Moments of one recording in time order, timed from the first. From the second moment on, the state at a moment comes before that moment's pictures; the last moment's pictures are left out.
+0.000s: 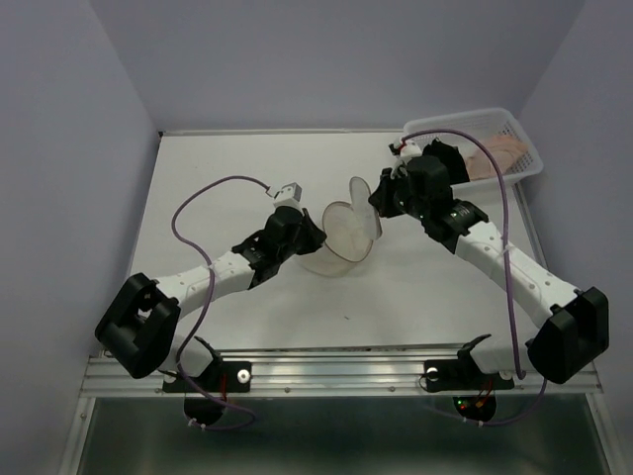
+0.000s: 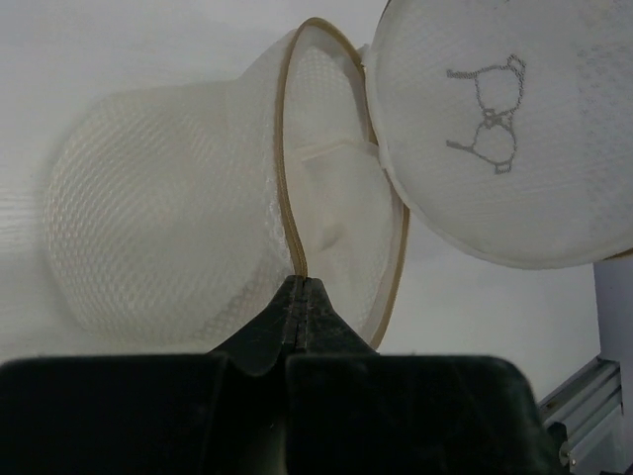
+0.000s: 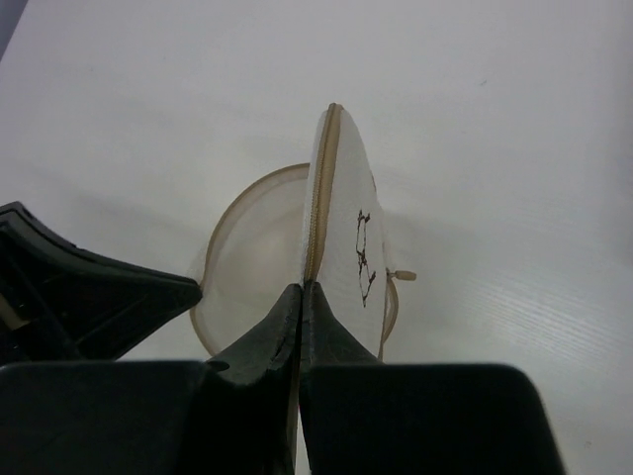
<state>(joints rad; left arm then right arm) -0.72 1.37 0.78 0.13 -0.12 -0.79 0.52 1.31 1.14 -0.26 -0.03 0.30</state>
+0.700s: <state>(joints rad) -0.72 1.36 0.63 0.21 -0.26 -0.94 0.76 1.54 1.14 -0.31 -0.12 0.15</state>
